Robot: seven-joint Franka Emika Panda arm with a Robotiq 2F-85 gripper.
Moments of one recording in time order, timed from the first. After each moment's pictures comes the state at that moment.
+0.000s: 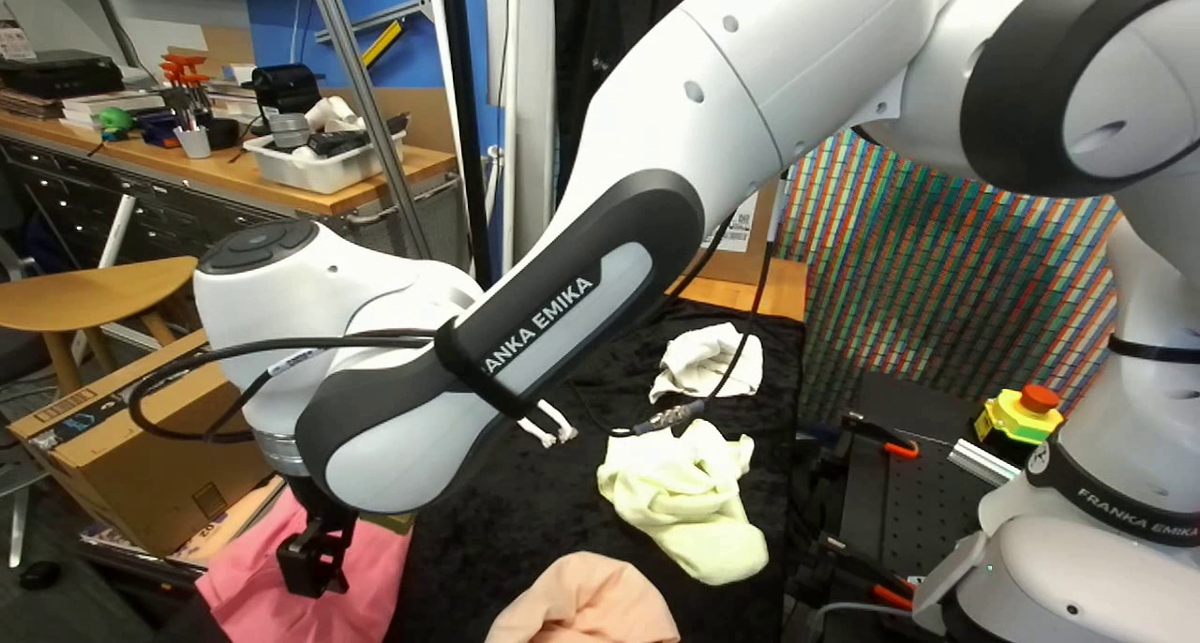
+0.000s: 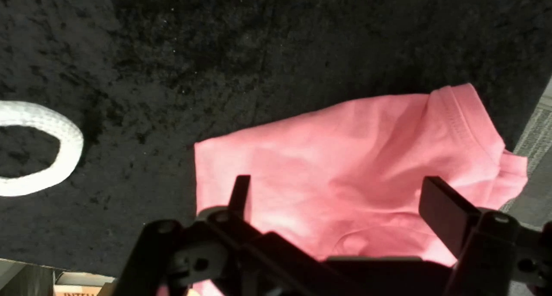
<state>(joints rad) 0.49 0.88 0.12 -1.37 -0.18 2.31 0.31</state>
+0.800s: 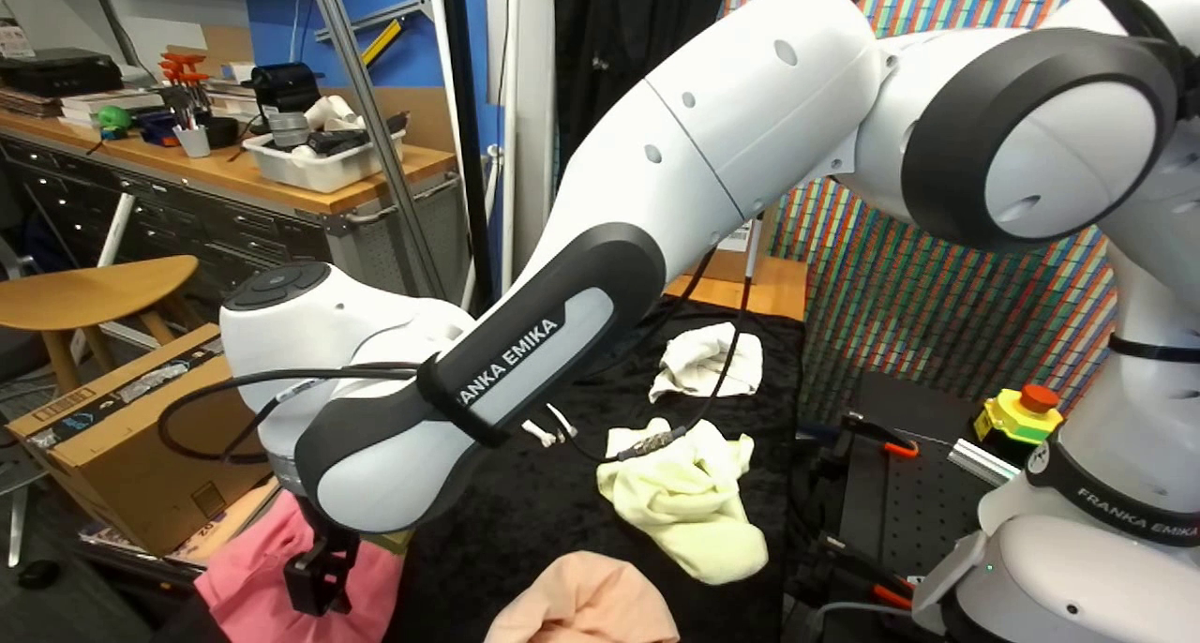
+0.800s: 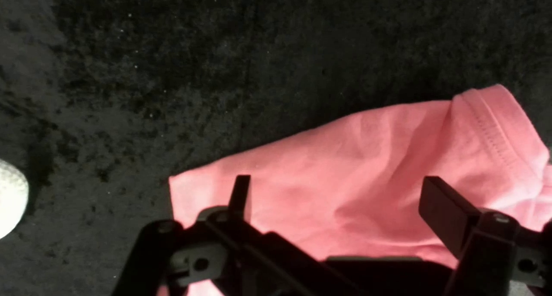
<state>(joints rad) 0.47 0.99 0.12 -1.28 -0.11 2.31 0.29</state>
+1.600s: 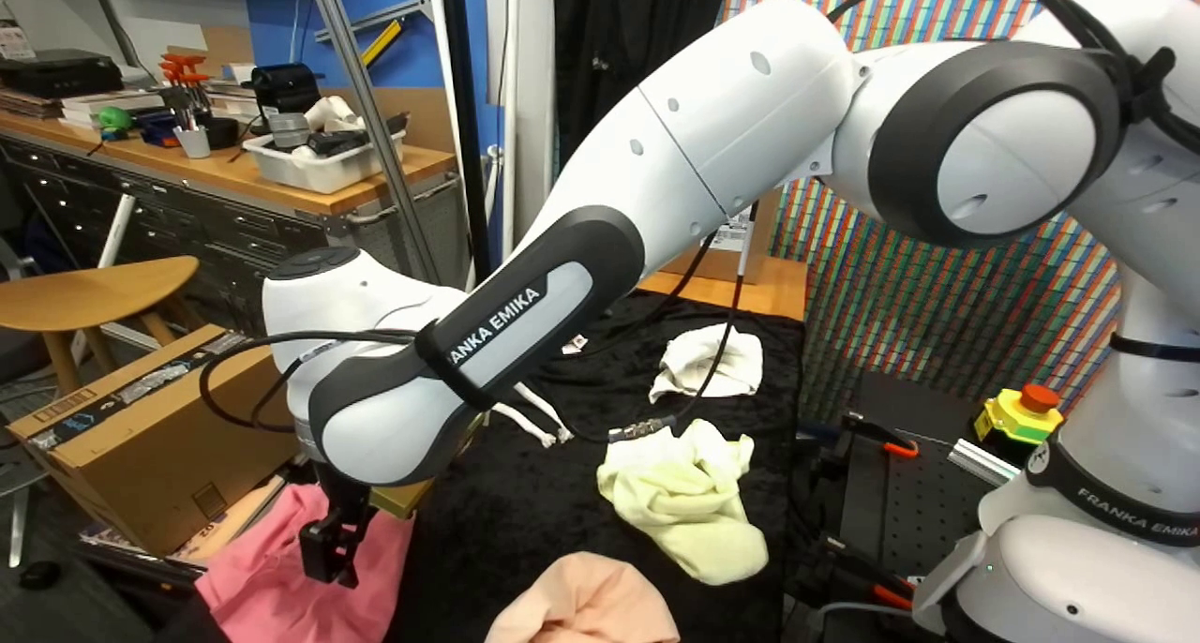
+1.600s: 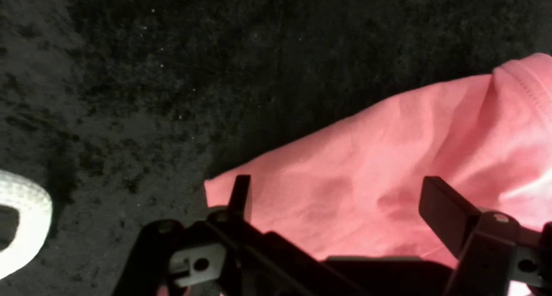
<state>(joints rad) 0.41 1.02 0.14 -1.26 -0.03 2.31 0.25</state>
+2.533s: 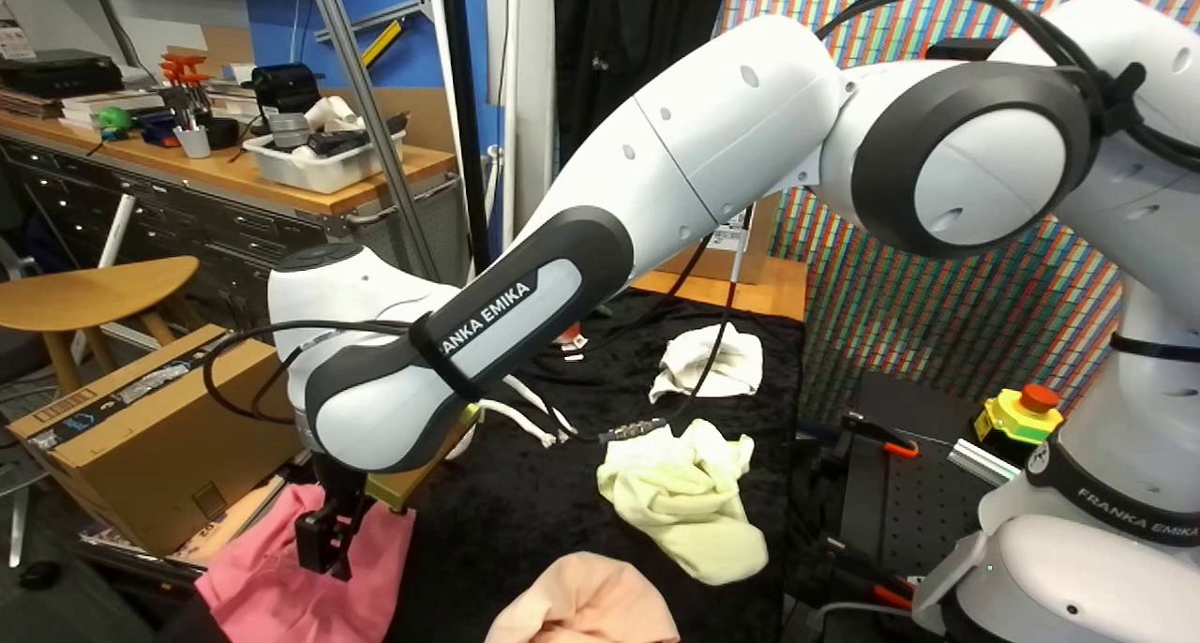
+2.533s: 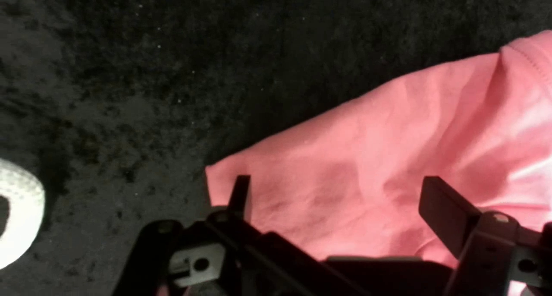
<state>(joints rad) 0.39 1.05 0.15 -1.21 -0.01 2.30 0.23</state>
